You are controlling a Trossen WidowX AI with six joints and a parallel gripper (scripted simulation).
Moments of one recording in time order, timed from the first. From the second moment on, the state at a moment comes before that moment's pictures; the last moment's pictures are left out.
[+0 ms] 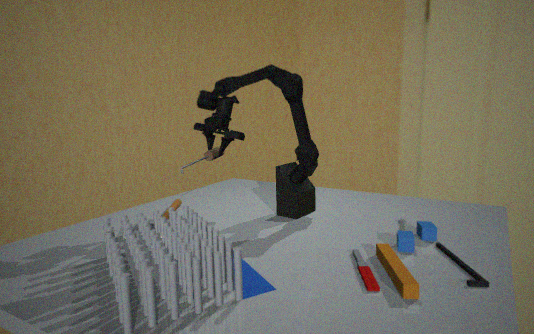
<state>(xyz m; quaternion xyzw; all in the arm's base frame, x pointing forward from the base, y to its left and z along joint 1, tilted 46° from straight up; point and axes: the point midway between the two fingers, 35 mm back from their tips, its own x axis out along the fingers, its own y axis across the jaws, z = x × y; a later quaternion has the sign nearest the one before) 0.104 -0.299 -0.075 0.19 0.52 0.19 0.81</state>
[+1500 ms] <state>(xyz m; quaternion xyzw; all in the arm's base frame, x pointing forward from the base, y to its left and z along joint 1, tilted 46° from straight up) 0.012 -0.298 -0.188 0.06 0.42 0.26 0.87</state>
